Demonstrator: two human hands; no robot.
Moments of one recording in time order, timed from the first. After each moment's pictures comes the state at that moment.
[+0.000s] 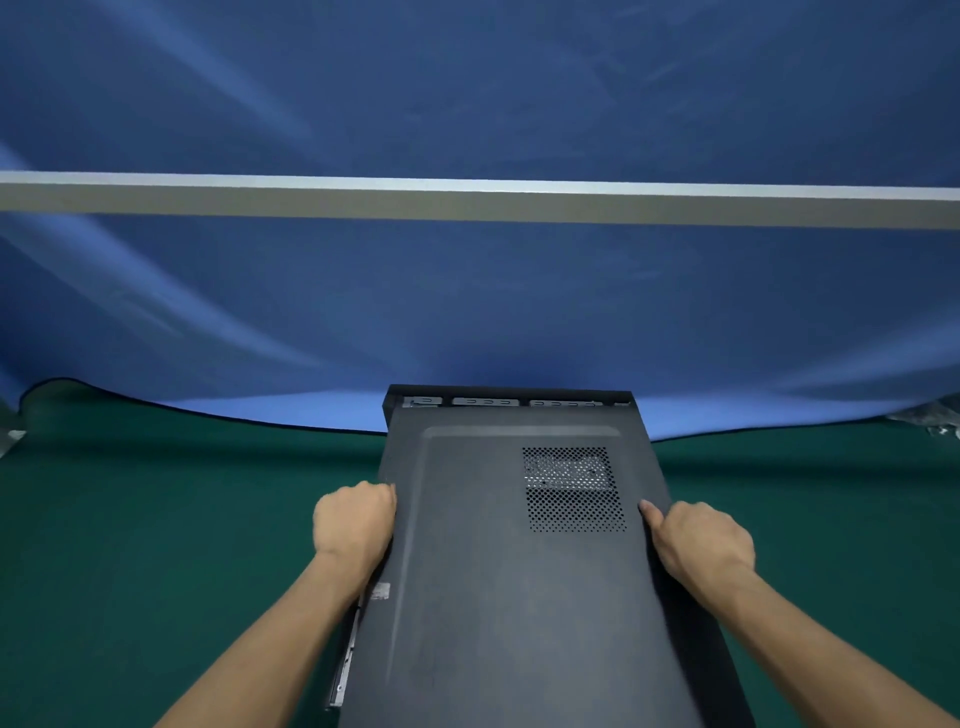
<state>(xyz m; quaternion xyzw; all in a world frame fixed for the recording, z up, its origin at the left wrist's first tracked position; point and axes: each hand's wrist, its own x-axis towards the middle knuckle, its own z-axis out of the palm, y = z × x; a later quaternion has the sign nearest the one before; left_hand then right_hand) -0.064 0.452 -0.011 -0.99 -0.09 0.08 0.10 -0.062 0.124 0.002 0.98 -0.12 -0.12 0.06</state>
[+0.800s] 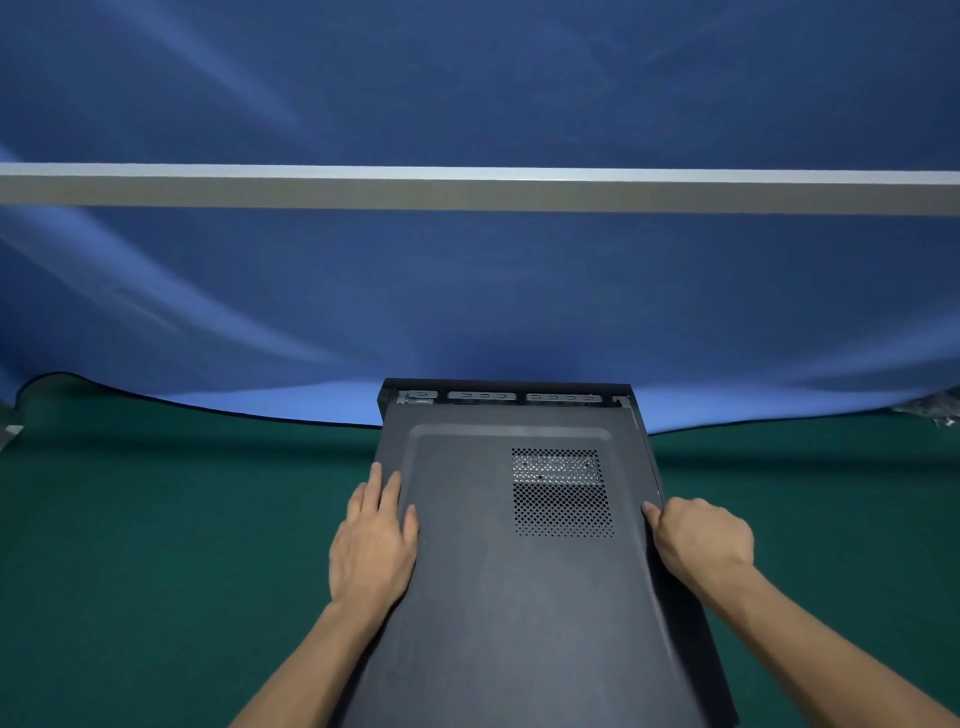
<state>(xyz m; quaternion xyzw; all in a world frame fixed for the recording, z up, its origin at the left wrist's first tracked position) -0.092 0.427 -0.037 -0.98 -0.11 -0.01 -0.15 -0.059 0.117 -0.003 0.98 -0.09 -0.12 0.09</state>
